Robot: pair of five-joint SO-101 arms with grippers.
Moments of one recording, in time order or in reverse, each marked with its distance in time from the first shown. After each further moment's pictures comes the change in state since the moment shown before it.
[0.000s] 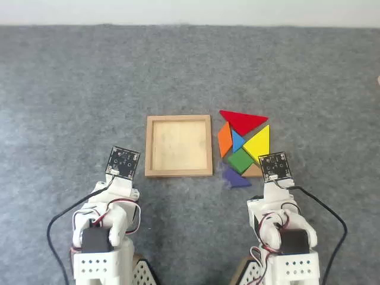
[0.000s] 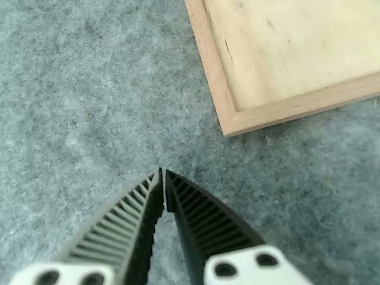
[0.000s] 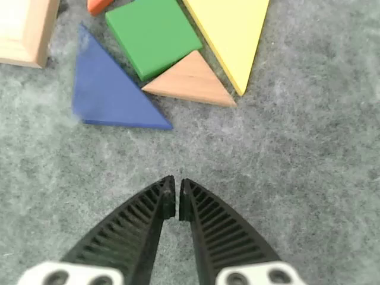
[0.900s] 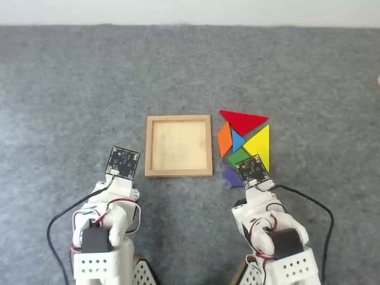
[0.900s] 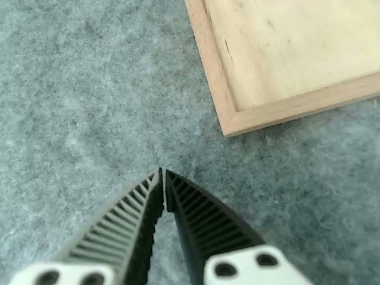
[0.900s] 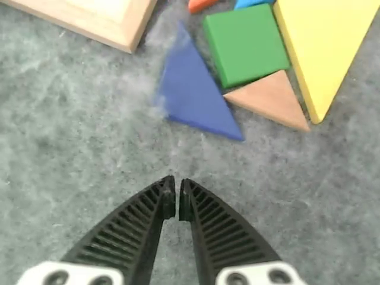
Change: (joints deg) left arm 0.0 0.0 0.0 0.0 0.0; right arm -13.2 0.0 0.0 -0.1 0.0
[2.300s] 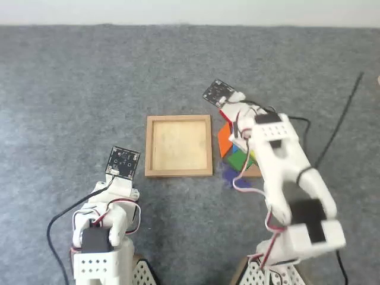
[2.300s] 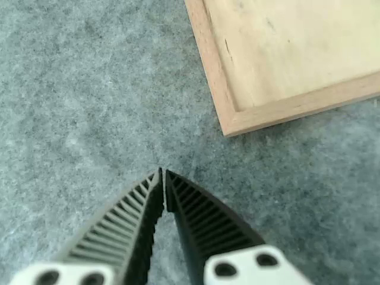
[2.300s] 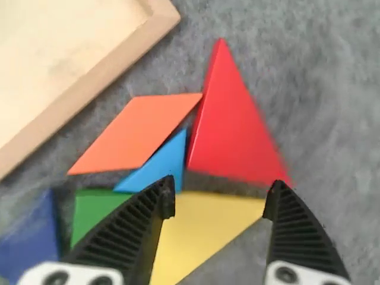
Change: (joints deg) left arm 0.0 0.0 0.0 0.0 0.0; right arm 8.2 107.7 -70.3 -30.3 38.4
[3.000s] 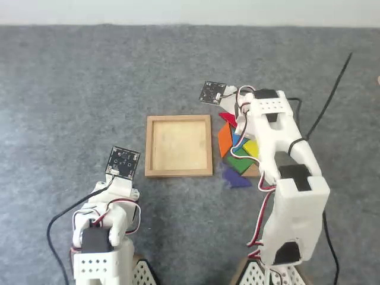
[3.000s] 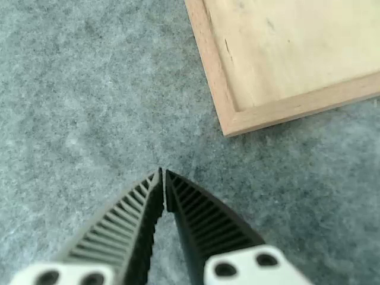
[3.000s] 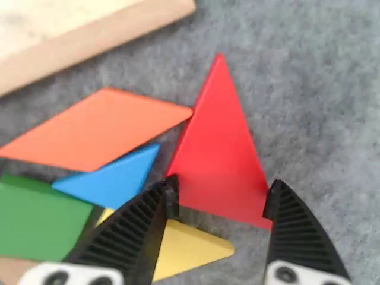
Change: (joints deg) left arm 0.0 0.0 0.0 0.0 0.0; right arm 3.3 22.6 -25.5 13.4 20.7
